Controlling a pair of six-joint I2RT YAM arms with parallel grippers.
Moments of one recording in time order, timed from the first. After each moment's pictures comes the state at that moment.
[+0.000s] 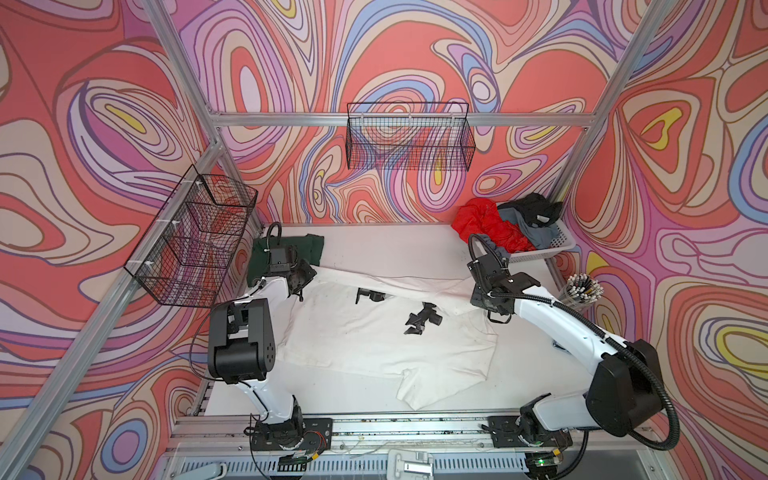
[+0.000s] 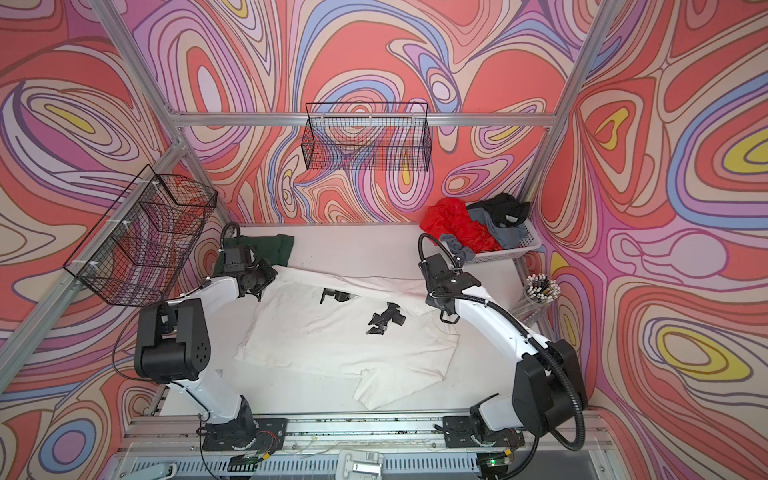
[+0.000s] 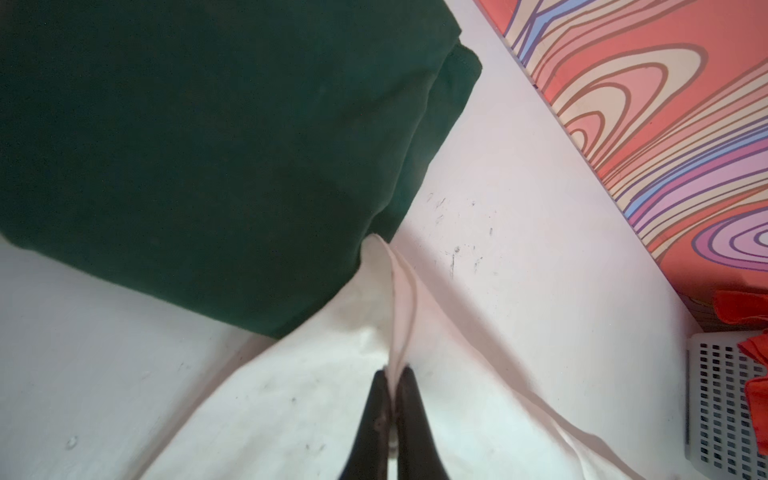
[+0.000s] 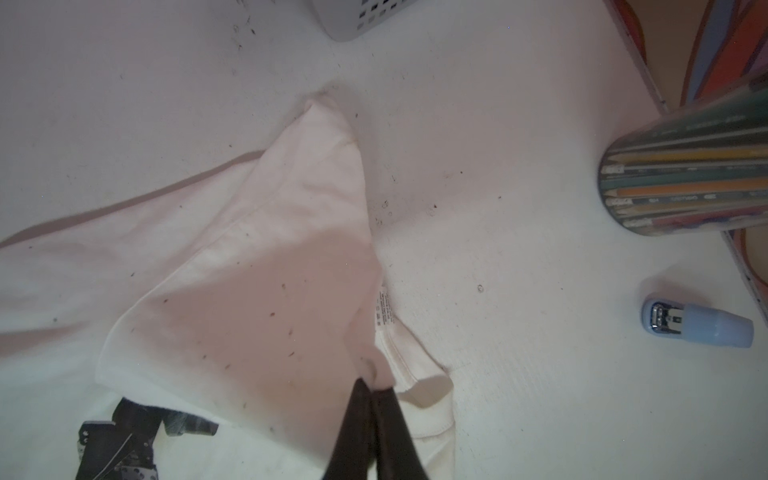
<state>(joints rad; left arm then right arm) 0.12 1.73 1.05 -0.13 0.20 -0.66 0.39 1.42 1.10 -0.84 0.41 0.73</state>
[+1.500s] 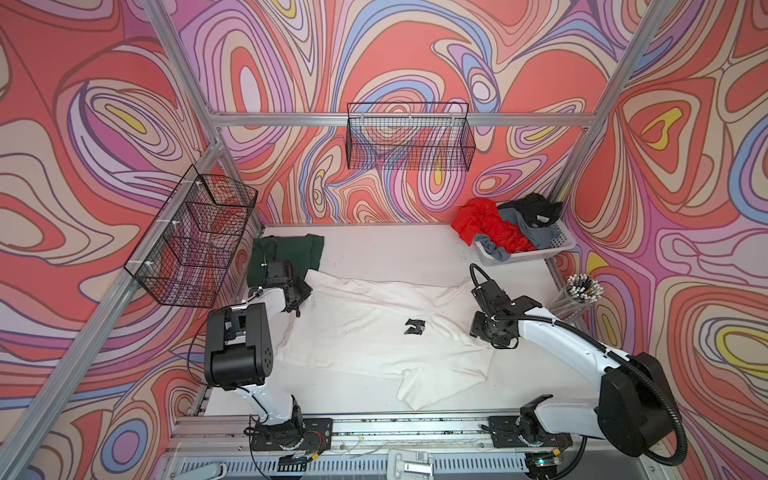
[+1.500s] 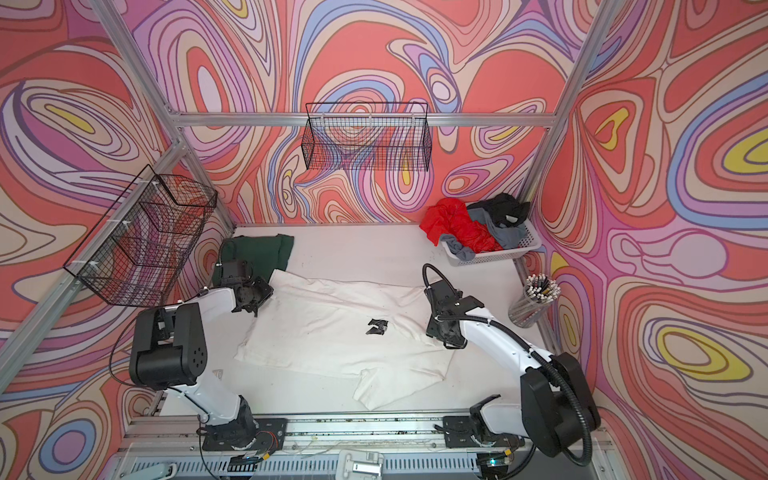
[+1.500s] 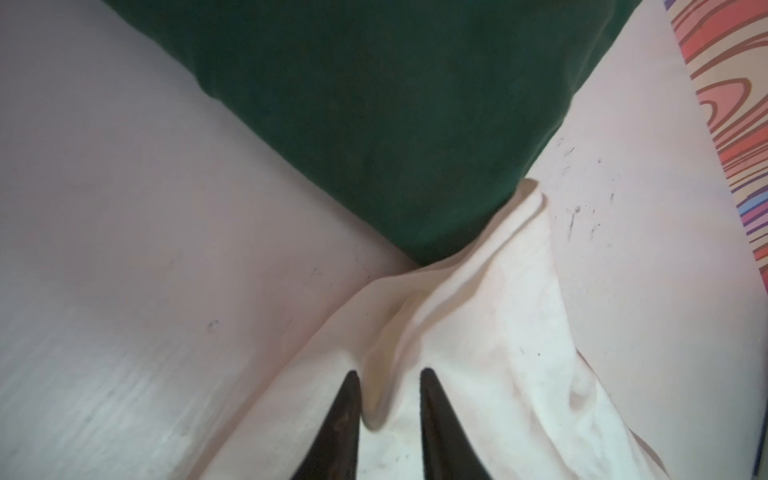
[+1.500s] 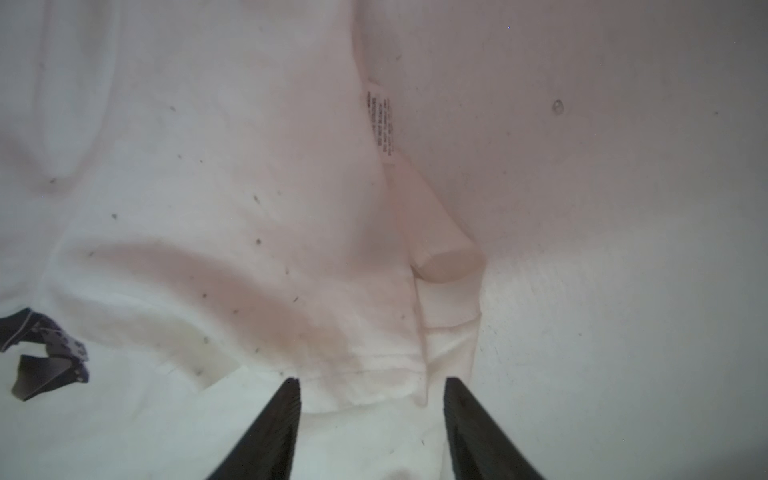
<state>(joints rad) 0.16 1.66 0.91 -0.17 0.13 -0.66 0.39 1.32 0.86 -0.82 0.15 0.75</state>
